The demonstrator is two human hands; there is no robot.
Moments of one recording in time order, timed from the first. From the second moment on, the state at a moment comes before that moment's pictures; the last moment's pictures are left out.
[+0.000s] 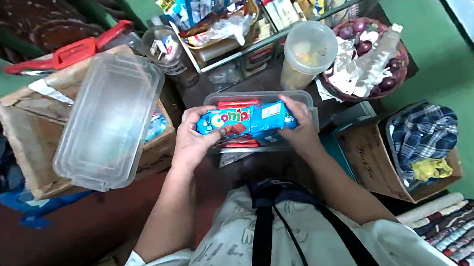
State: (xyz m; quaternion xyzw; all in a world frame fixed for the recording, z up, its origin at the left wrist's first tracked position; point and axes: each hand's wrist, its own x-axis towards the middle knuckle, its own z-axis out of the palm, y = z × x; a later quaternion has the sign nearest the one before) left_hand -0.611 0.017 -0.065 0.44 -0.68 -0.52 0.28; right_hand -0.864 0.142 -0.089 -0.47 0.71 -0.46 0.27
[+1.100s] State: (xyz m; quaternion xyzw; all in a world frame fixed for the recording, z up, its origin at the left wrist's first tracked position) left_hand -0.634 0.024 -0.079 0.40 -0.32 -0.70 0.50; right_hand -0.840 0.095 -0.120 -0.51 0.74 -0.34 0.27
